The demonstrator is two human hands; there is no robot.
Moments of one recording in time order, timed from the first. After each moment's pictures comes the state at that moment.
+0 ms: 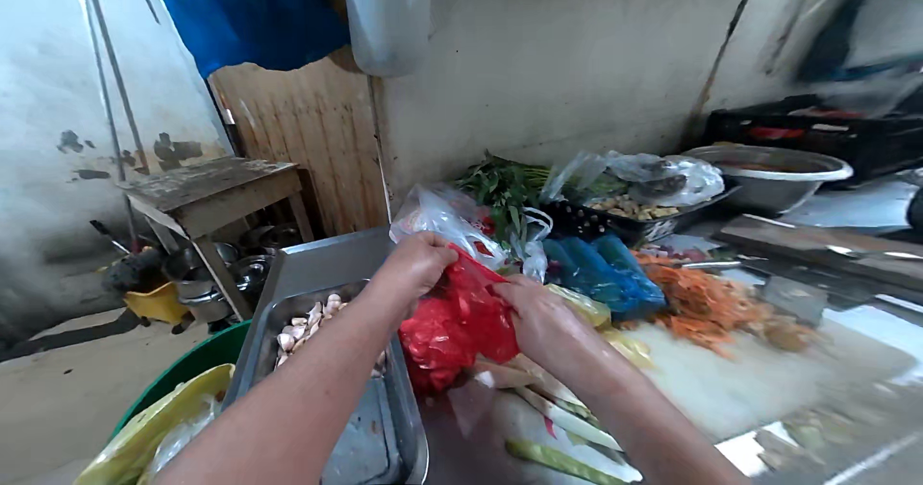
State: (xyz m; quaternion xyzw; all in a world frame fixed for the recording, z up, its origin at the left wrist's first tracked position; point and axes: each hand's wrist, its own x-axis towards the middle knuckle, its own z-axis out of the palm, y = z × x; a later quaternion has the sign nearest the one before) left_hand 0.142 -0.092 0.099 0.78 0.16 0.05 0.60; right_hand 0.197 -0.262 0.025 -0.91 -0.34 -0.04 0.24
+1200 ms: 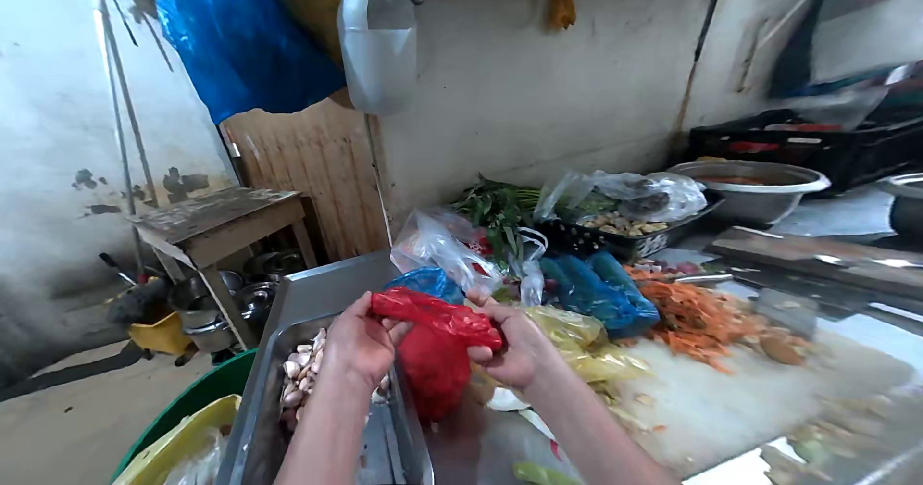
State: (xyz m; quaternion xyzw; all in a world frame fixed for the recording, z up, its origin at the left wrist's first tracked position) left_hand 0.109 -0.060 0.058 0.32 0.25 0.23 0.88; right_hand 0.207 -0.220 0.011 -0.37 0.03 0.35 0.86
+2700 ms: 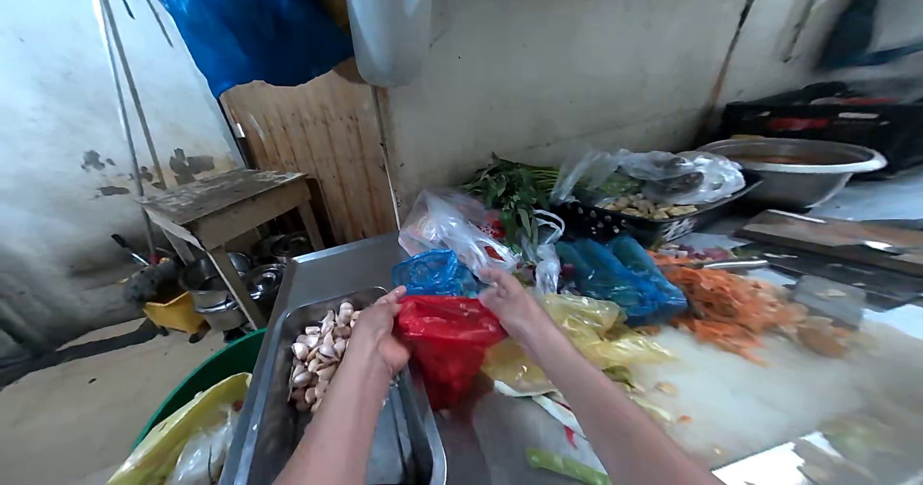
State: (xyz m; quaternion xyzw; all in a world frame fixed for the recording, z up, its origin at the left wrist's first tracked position) left_hand 0.128 -0.056 0.028 0.41 0.32 0.19 0.83; right_hand 0.223 -0.212 0.005 -0.77 -0.15 0.14 0.61
